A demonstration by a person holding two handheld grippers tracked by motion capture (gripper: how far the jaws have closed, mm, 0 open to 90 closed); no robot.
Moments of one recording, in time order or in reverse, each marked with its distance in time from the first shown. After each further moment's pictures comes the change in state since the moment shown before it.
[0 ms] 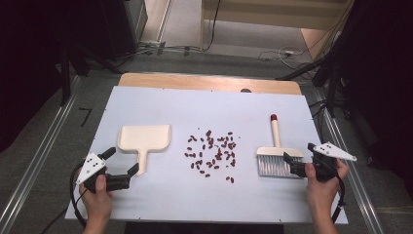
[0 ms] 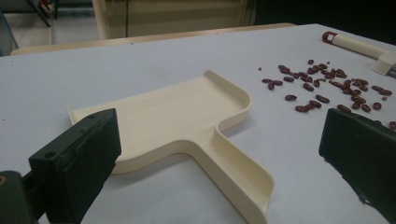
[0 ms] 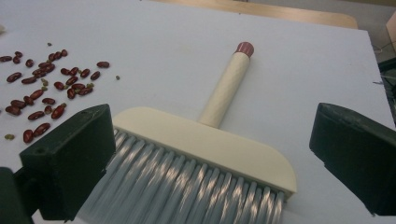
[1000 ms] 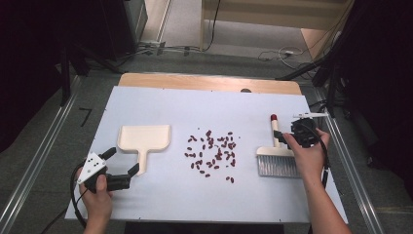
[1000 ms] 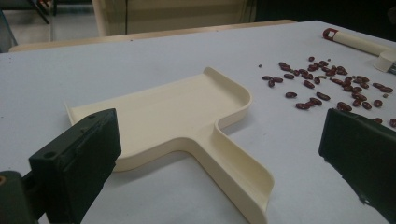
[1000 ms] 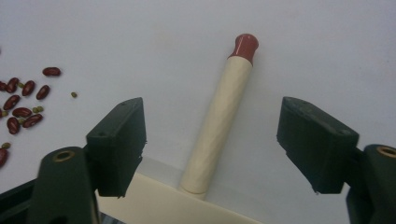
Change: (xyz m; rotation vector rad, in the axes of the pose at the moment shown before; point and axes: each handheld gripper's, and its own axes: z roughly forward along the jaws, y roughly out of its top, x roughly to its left) left arm -0.001 0.000 0.001 0.013 -0.001 -0.004; right arm -0.006 0.066 0.075 0.315 -0.046 0.034
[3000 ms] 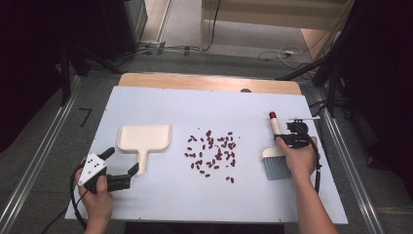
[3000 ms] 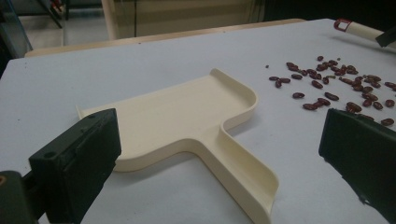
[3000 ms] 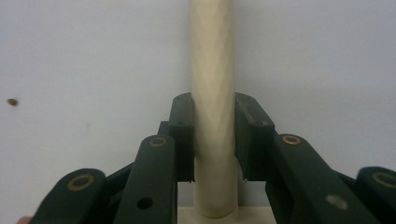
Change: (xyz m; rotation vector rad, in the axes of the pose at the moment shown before) left arm -0.004 0.002 -0.002 -0.004 0.040 0.027; right arm -0.004 -0.014 0.038 0.100 -0.009 0.234
